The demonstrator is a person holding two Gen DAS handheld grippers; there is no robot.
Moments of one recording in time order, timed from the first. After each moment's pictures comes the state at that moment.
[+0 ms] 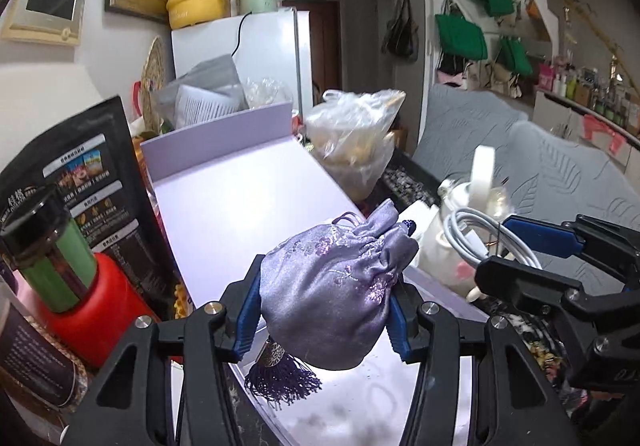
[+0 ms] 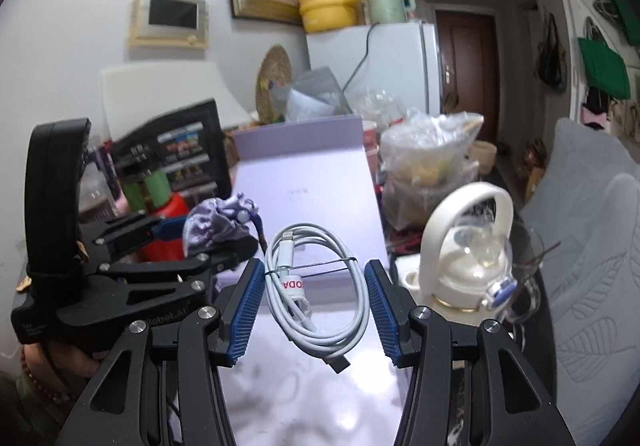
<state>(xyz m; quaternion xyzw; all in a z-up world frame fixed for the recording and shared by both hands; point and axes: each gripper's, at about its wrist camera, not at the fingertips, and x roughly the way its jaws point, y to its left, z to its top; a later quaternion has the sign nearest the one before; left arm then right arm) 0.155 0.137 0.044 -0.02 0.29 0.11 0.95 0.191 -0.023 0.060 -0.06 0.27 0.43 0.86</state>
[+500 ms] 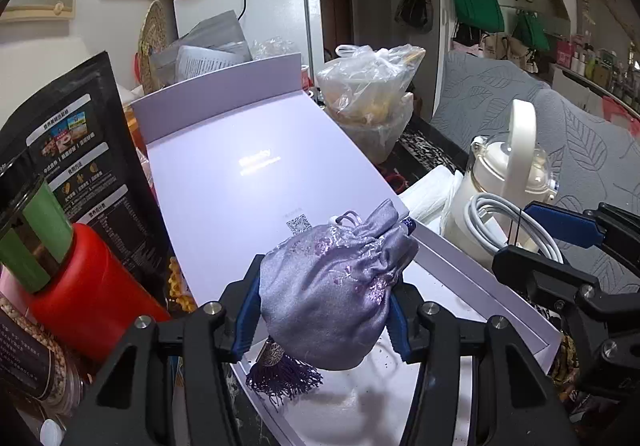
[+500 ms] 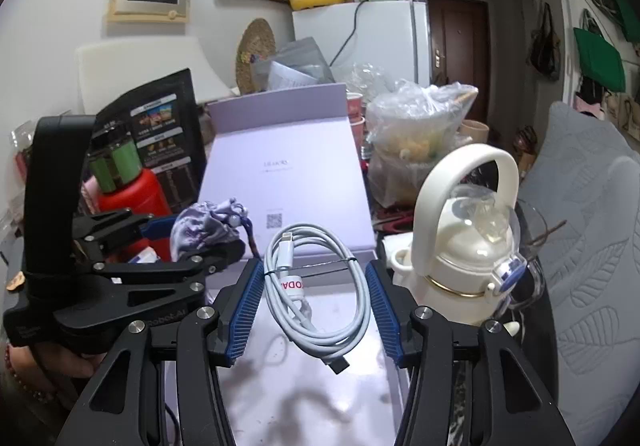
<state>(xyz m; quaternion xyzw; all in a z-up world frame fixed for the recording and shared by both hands) 0.176 0.143 0.013 -0.02 0.35 0.13 0.93 0.208 -0.013 0.033 -0.08 0.30 0.40 0.86</state>
